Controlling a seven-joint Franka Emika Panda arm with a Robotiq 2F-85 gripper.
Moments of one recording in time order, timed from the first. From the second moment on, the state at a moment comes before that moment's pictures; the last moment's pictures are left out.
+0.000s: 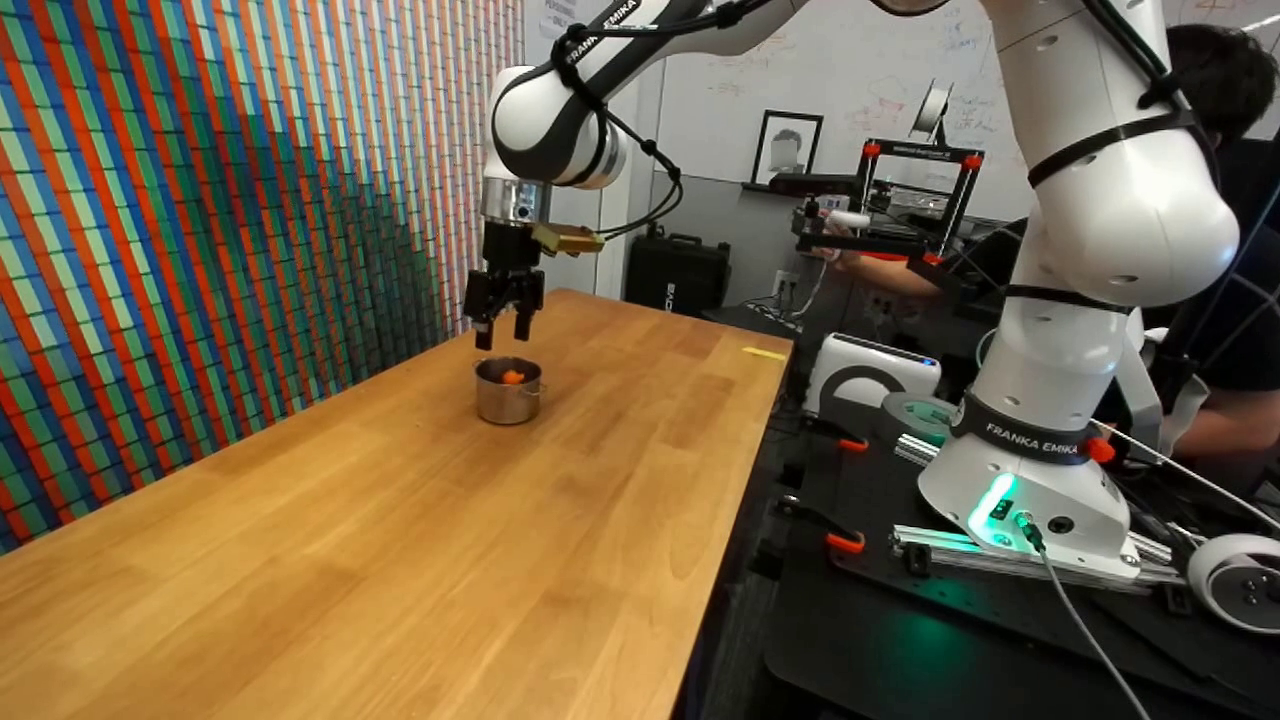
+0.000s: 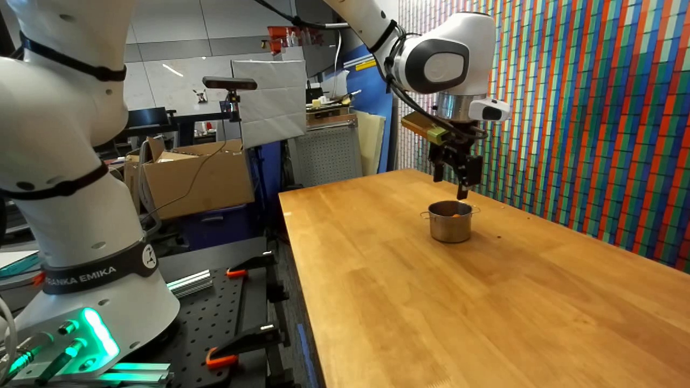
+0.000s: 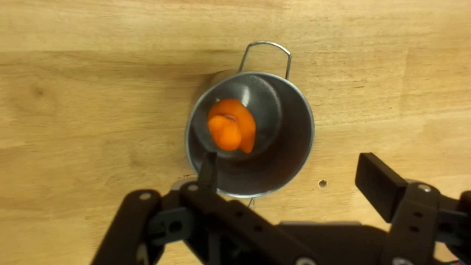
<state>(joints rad) 0.02 0.53 0.12 -1.84 0.17 2.36 -0.07</state>
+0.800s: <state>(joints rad) -0.02 0.29 0.08 -1.73 0.17 1.89 -0.07</state>
